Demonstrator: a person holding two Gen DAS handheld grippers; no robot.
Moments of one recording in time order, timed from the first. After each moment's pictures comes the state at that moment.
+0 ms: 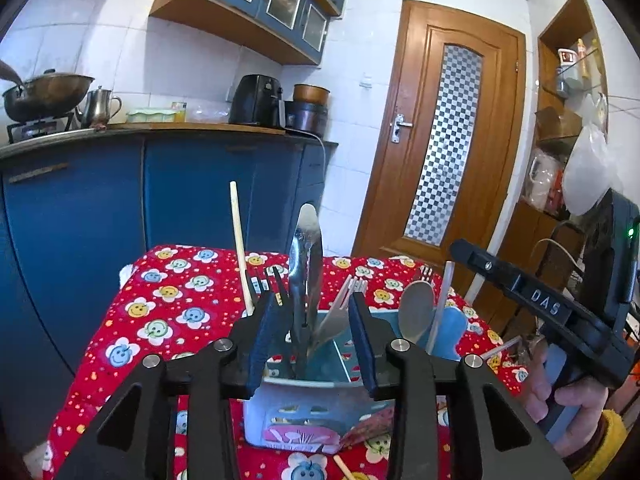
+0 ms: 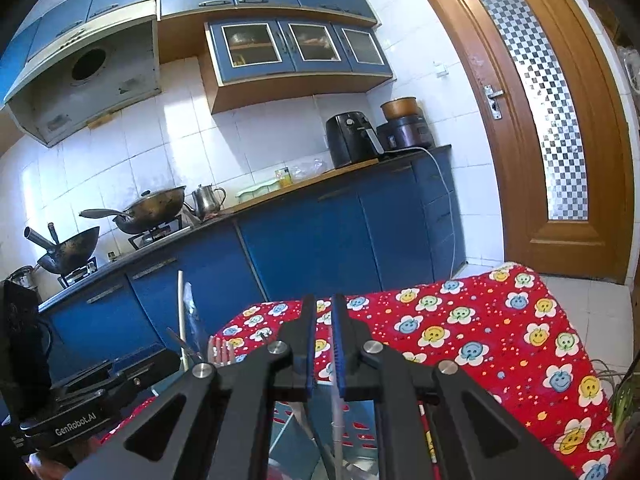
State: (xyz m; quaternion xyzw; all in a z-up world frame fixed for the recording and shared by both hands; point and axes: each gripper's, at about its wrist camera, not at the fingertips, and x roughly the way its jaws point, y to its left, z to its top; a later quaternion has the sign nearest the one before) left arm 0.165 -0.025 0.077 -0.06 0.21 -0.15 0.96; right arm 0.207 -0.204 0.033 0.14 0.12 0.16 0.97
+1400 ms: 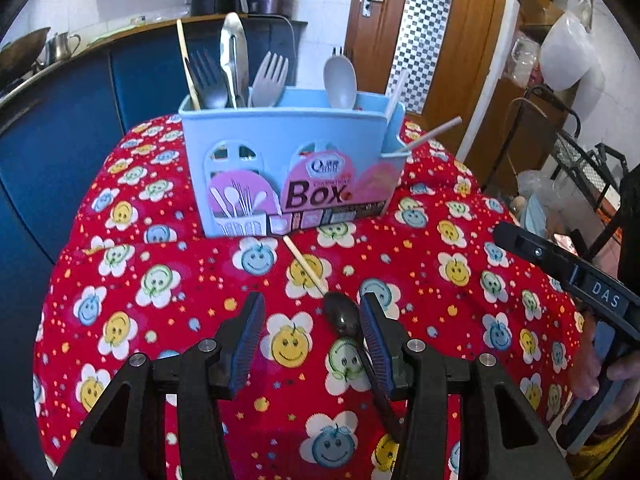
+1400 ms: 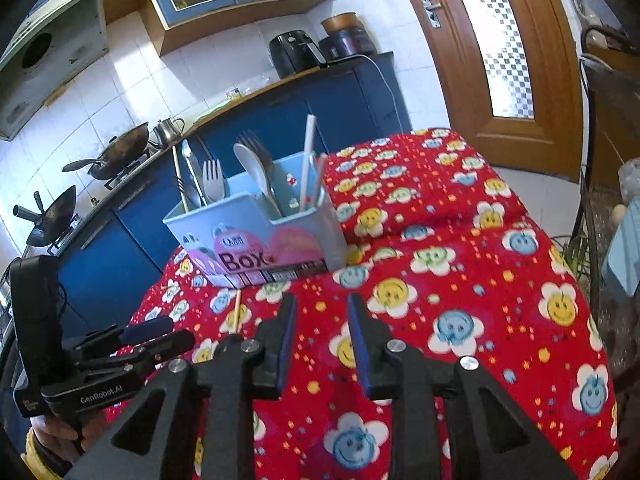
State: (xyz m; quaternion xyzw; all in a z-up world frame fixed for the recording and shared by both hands) left arm 0.080 -0.056 0.018 0.03 0.41 -0.19 0.89; right arm 0.068 -0.230 -0.033 0.18 0.30 0.10 0.93
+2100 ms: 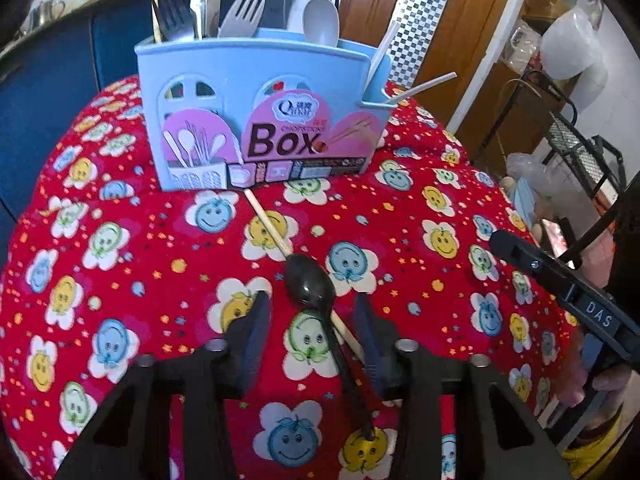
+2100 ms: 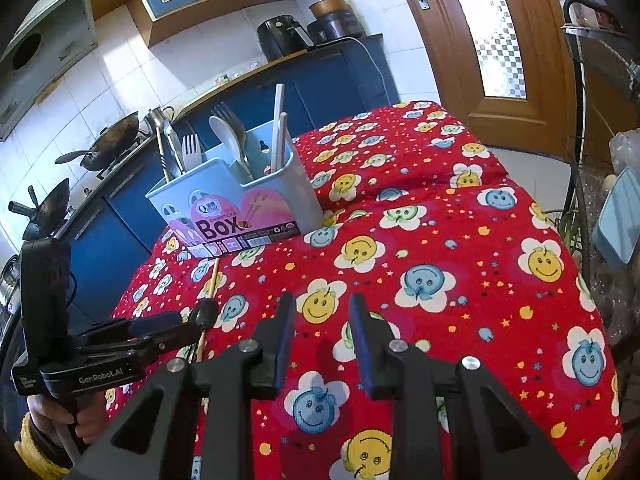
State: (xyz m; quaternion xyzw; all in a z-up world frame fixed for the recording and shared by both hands) left arm 0.086 -0.071 -0.008 0.00 0.47 -0.22 0.86; right arm 0.056 -0.244 -0.055 0.19 0.33 0.10 0.92
